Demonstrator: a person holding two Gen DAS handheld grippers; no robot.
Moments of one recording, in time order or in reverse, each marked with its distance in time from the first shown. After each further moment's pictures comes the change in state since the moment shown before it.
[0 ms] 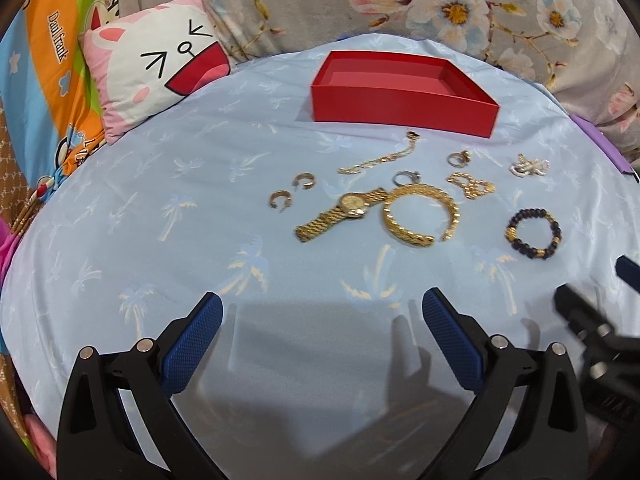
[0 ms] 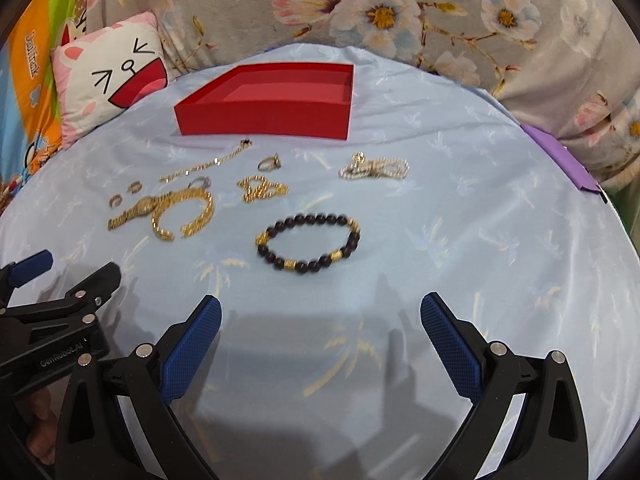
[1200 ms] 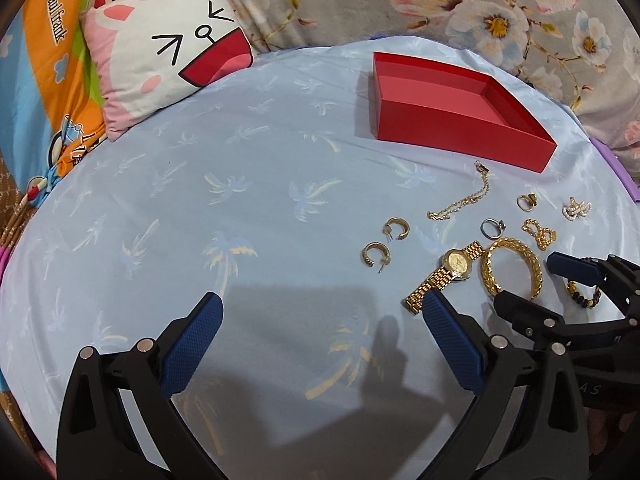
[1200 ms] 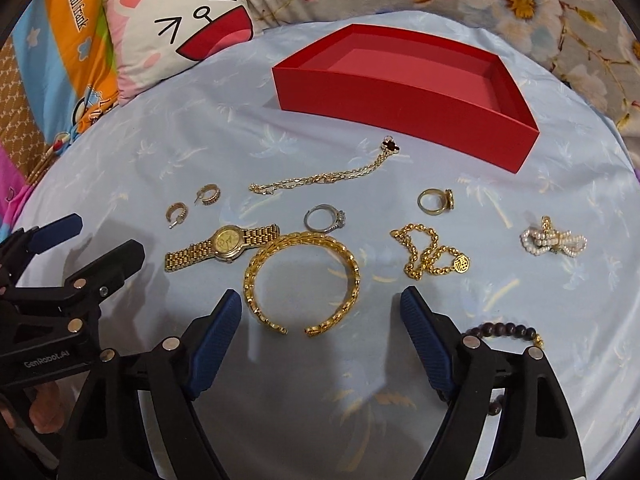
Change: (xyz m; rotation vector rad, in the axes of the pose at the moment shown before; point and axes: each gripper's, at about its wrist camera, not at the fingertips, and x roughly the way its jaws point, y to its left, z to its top) left arm 0.029 0.064 0.046 0.008 0.019 0.012; right arm 0.078 0.088 0.058 -0.185 0.160 0.245
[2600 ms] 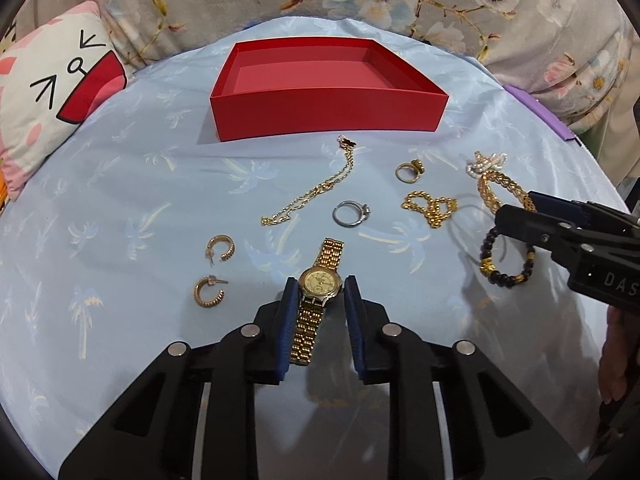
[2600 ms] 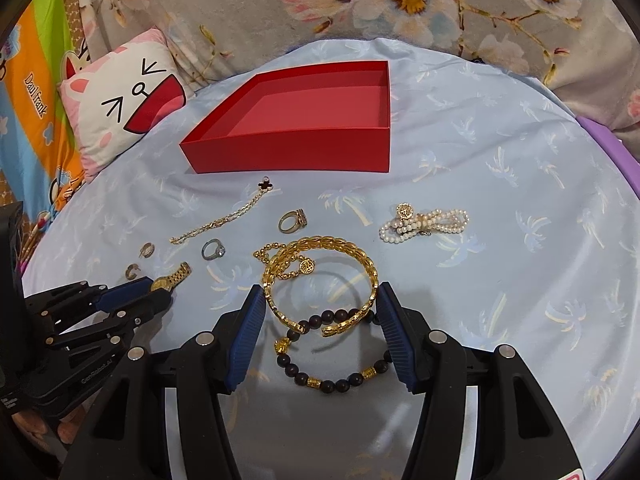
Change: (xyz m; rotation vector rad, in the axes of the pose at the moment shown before) left arm 0.017 -0.080 0.009 0.204 0.069 -0.292; right arm -0.048 -0.087 -0.018 0.221 -0.123 -0.040
